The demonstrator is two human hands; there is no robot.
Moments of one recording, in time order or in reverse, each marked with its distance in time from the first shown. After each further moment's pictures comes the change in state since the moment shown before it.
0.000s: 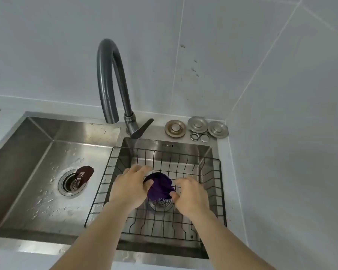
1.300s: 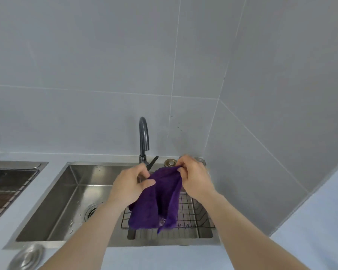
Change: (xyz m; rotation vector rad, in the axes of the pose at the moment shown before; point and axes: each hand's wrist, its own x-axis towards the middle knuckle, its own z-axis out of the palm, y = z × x) left_hand -0.187 0.001 -0.172 -0.456 0.308 0.249; right_hand -0.186 -0.127 -0.167 0.237 0.512 -0.266
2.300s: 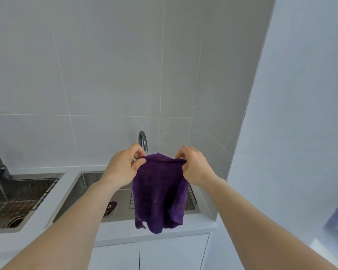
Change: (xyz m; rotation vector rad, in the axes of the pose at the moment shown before) left_hand -0.220 0.113 -0.140 0.105 0.102 0.292; right_hand -0.204 -0.156 -0.138 -0.131 0.030 -0.012
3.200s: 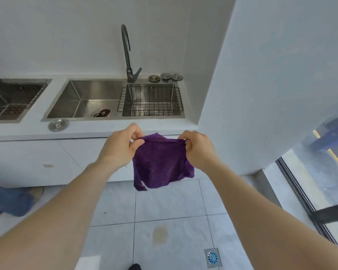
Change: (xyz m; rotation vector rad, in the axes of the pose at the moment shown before) left_hand -0.213 0.028 0.162 0.031 -0.210 -0.240; right_hand -0.232 0.143 0.072 0.078 -0.177 0.220
